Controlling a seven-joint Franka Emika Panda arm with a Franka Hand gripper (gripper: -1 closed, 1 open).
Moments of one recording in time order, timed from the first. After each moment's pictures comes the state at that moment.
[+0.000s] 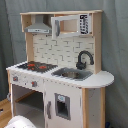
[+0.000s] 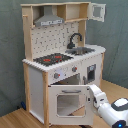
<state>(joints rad) -0.38 -1.50 1.76 -2.21 -0.20 2.18 0.89</state>
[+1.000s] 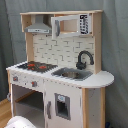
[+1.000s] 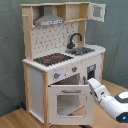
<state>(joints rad) -0.33 -1.49 1.65 -2.22 -0.21 2.18 0.58</state>
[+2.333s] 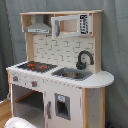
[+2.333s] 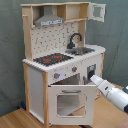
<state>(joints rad) -0.20 -1.43 1.58 -2.35 -0.19 2.17 0.17</state>
